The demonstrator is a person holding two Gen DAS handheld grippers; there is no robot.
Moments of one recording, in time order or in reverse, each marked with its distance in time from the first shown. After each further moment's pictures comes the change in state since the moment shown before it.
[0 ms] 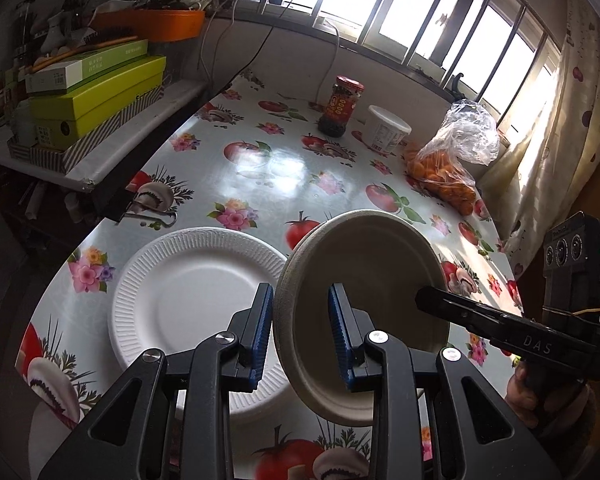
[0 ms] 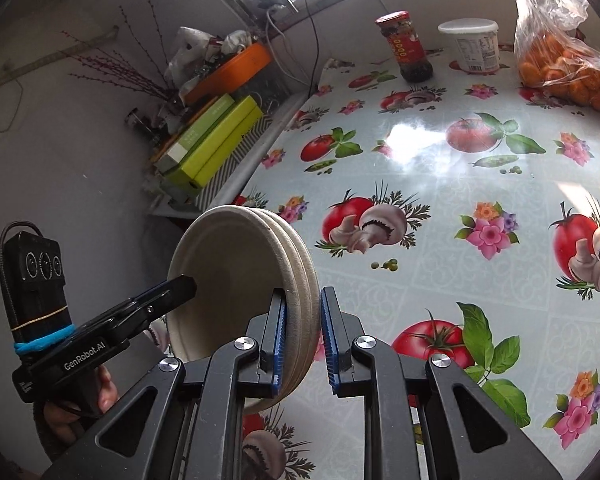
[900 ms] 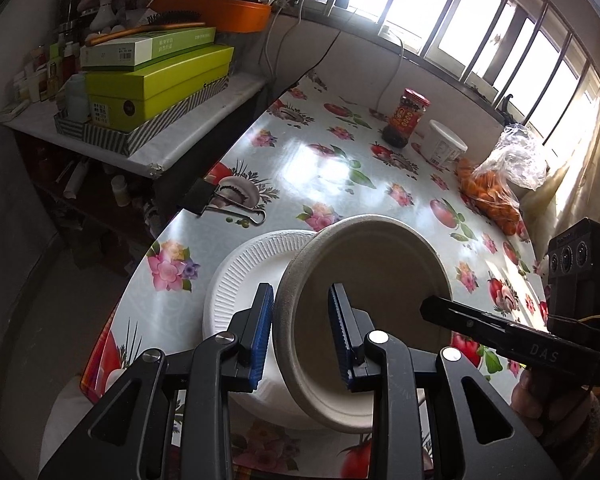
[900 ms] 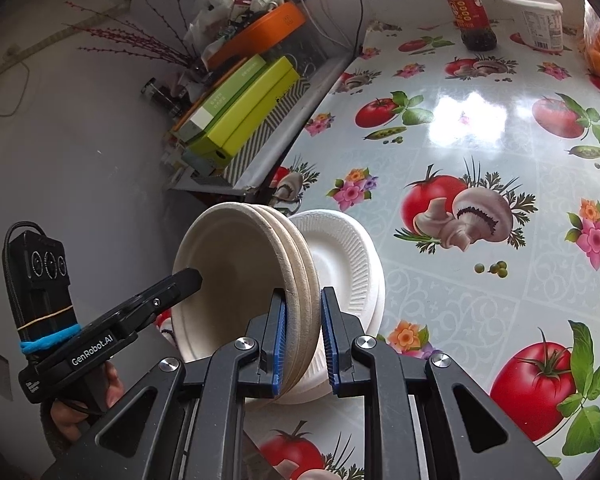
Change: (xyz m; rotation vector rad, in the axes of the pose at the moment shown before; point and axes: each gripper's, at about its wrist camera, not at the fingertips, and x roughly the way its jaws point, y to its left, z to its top) left arm -0.008 0.068 0.003 -0.091 0.007 0.112; right arm 0.072 0.037 0.006 -0.006 0.114 0.085
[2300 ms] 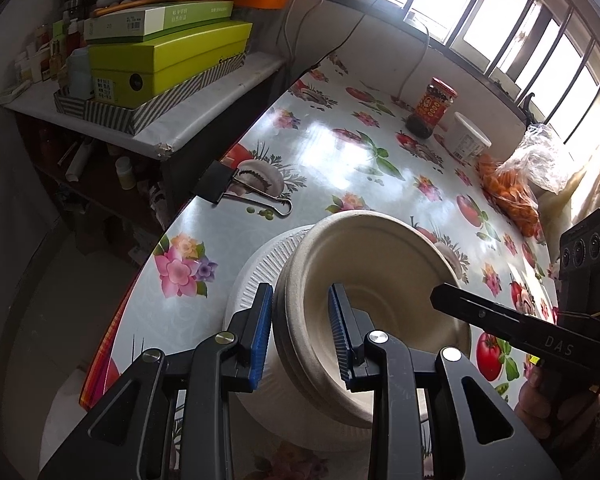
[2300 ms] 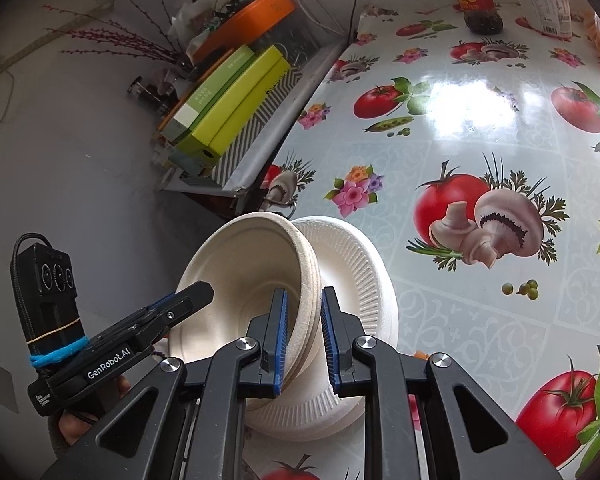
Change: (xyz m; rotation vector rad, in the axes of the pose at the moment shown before) left arm 0.033 0.022 0.007 -0.032 0.061 0.018; right arm 0.035 -0.002 0.020 0.028 0.018 -0.018
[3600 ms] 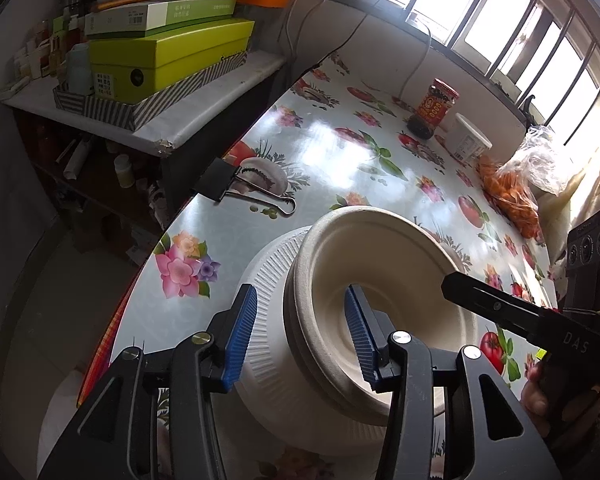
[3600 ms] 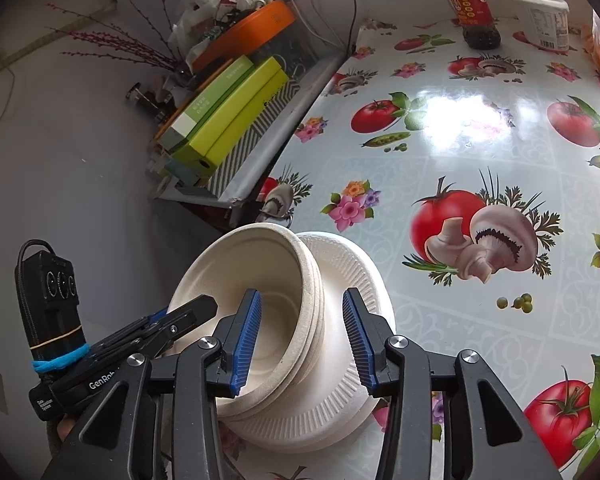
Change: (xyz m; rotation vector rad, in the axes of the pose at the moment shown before) left arm 0.004 0.007 0.000 -0.010 -0.009 -0.015; right arm -0.004 0.002 0.001 -0.014 -0.053 -0.017
